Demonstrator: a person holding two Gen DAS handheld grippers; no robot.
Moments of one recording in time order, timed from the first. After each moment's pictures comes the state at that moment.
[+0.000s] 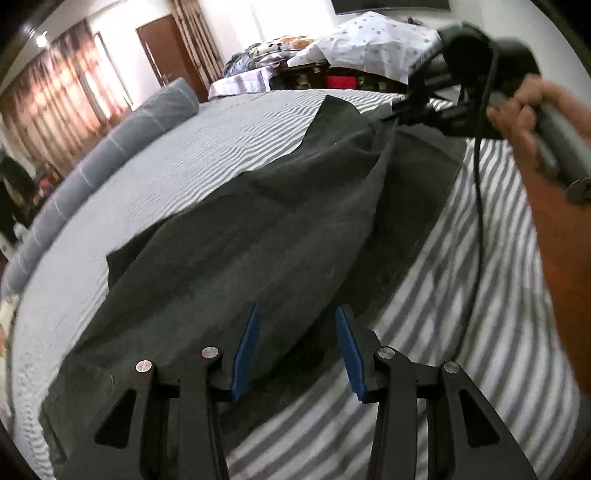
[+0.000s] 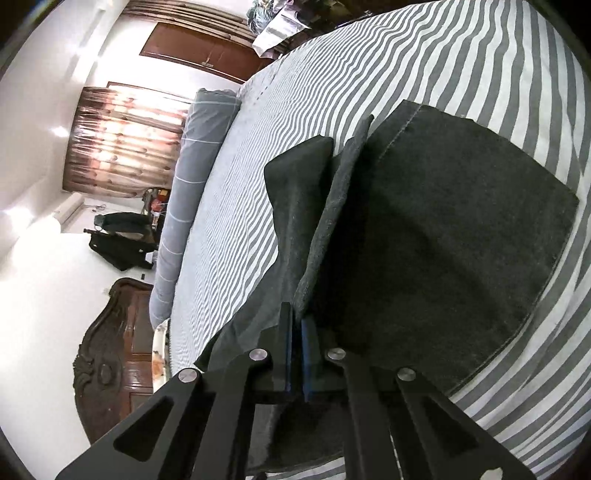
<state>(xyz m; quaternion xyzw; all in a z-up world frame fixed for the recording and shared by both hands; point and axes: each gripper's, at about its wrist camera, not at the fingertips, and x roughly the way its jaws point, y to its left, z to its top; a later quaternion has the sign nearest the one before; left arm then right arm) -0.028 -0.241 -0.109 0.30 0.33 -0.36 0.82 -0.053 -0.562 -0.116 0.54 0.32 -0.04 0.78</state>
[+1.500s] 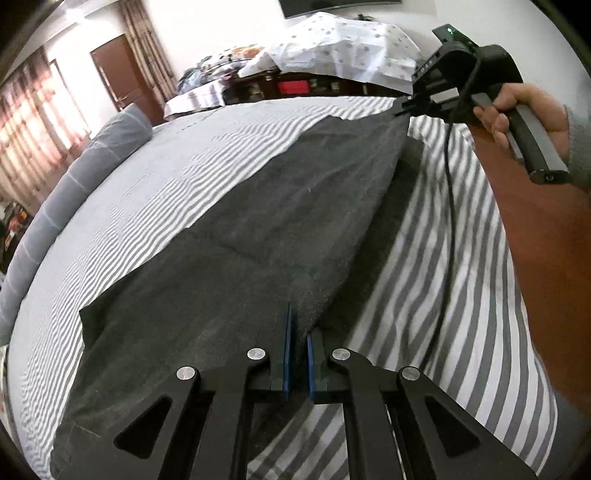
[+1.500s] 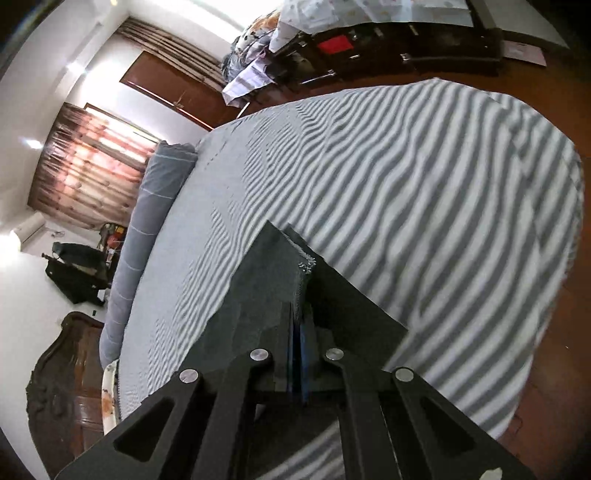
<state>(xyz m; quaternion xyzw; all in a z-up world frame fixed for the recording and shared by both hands) -0.039 -0.270 -0.095 0.32 0.32 -0.44 0.78 -0.116 -0.636 -0.105 0.48 0.30 -0.17 0.81</state>
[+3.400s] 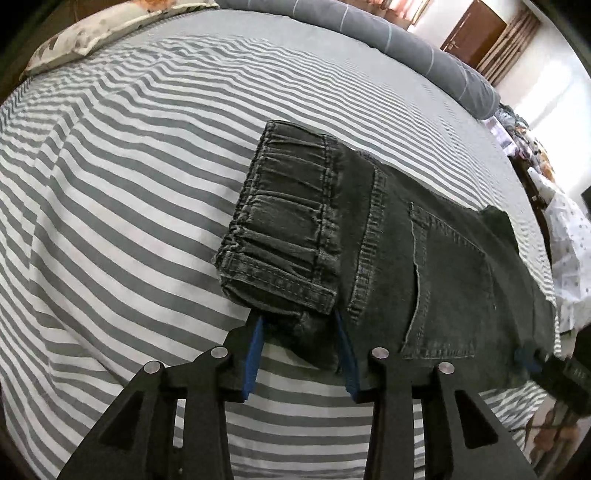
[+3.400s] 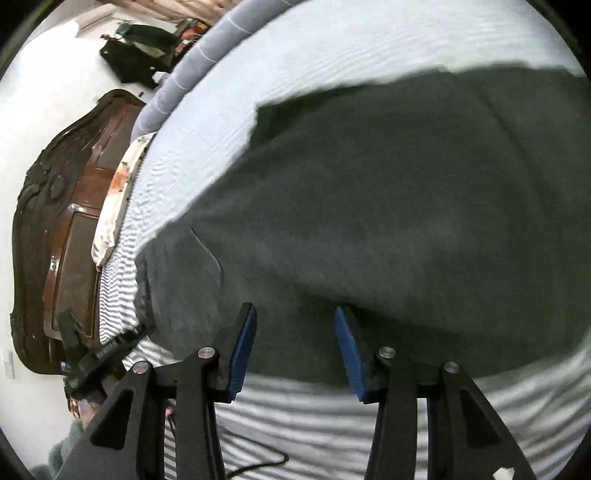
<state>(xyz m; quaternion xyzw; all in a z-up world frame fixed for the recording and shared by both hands) 0.088 0.146 -0.127 -0.15 0.54 -0.05 0.83 0.021 -0.278 -0.116 0.30 0.52 0.11 0.79</state>
